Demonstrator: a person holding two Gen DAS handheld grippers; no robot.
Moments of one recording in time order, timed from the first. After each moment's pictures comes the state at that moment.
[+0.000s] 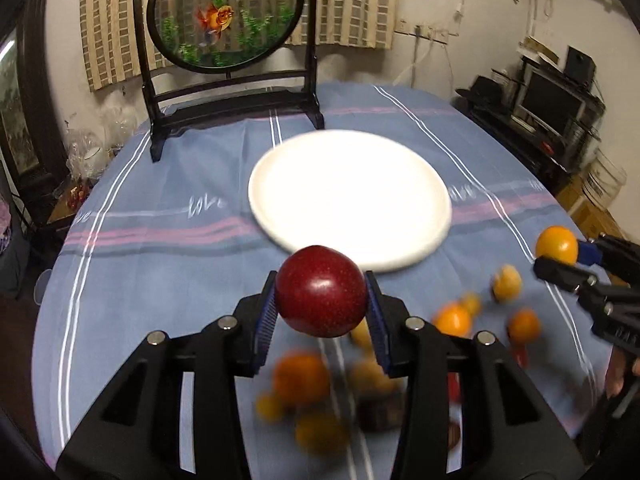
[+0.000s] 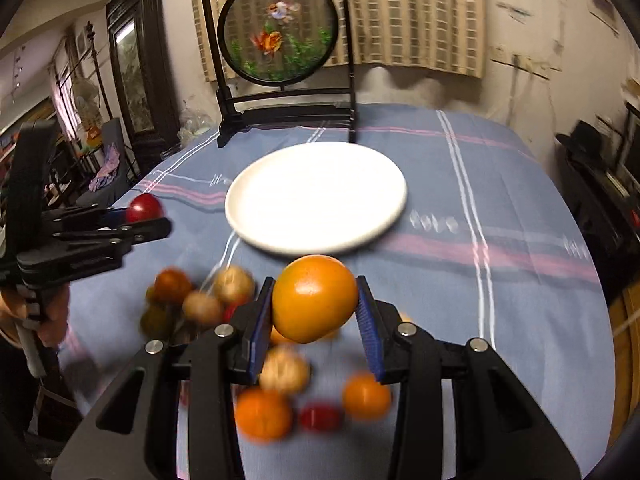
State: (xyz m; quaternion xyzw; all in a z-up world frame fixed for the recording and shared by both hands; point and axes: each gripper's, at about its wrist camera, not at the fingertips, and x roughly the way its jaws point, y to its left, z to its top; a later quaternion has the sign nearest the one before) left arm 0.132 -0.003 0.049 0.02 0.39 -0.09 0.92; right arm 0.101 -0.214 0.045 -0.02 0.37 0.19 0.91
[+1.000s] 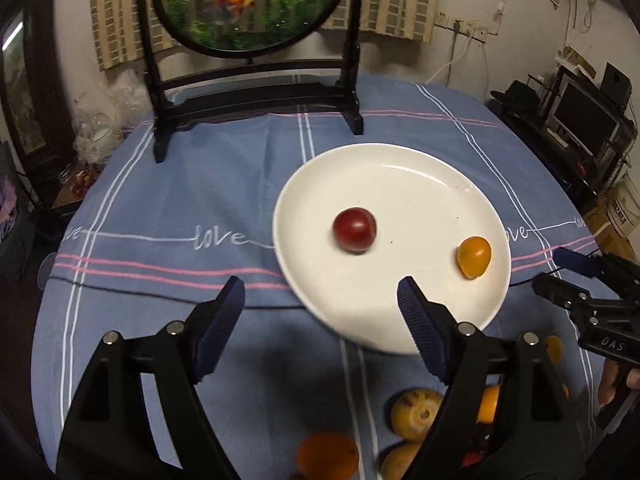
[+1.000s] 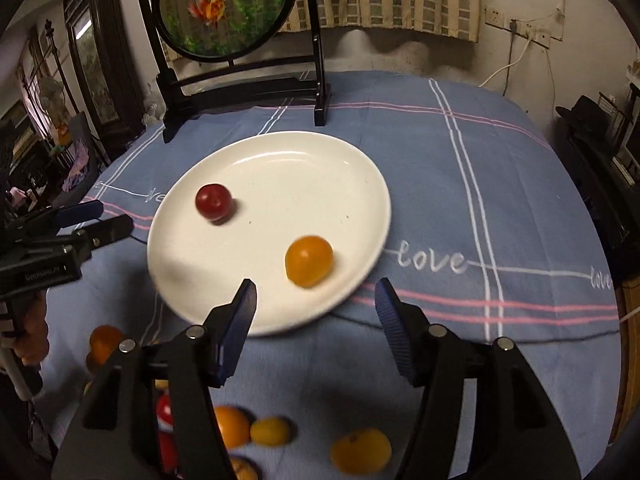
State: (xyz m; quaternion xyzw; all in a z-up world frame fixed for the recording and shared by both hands) left arm 0.202 0.013 0.045 0.00 0.42 -0.05 0.91; right arm 0.177 -0.237 0.025 0.00 0.43 0.15 0.89
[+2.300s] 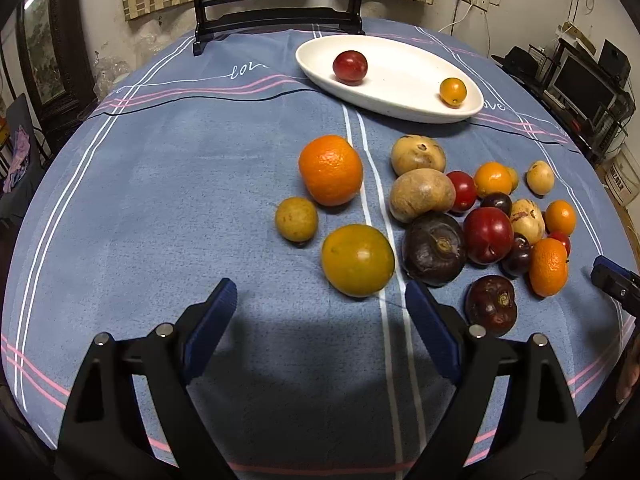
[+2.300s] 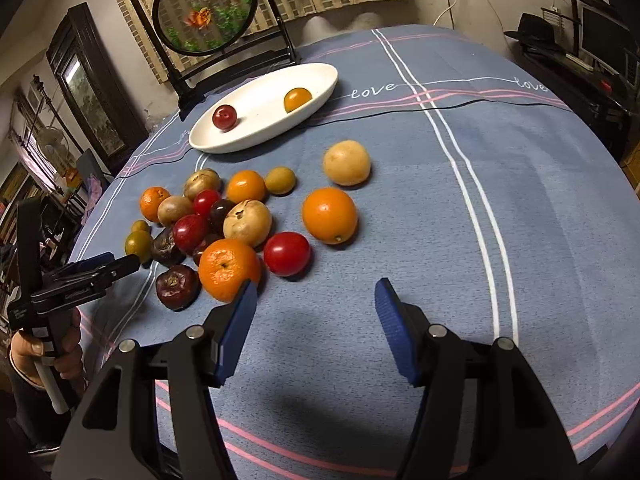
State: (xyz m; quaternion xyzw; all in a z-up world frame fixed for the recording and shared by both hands) left arm 0.026 0.022 -0.030 -0.01 0.47 -0.03 0.88; right arm -0.012 -0.284 -0.027 0.10 0.43 0.13 0.88
